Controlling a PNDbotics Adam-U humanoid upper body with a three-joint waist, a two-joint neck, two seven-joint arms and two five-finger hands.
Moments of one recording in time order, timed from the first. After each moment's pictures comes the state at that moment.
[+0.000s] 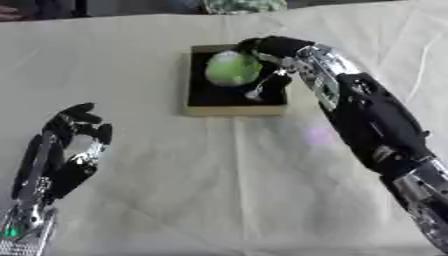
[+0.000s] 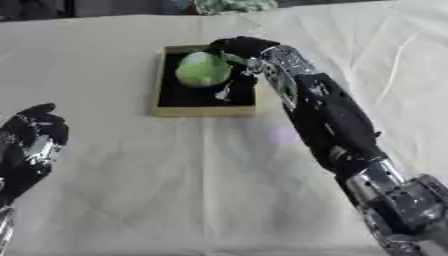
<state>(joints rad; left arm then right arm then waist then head) -0.19 0.16 -0.09 -1.73 -0.23 -0.08 -0.02 -1.02 -0.29 0.22 -0.86 1.08 -0.37 0.38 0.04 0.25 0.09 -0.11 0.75</state>
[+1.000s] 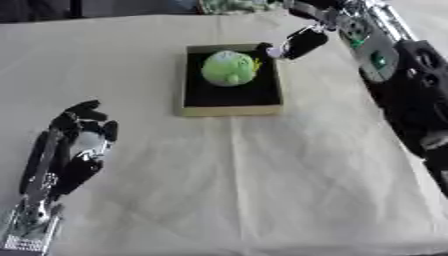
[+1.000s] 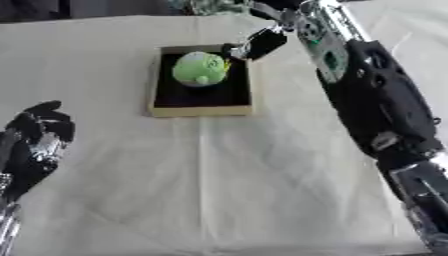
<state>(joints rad) -0.19 0.16 -0.08 -1.73 -0.24 -0.07 -0.01 -0.96 -0.47 0.26 -1.29 0.71 -0.30 0.38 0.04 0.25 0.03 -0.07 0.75</state>
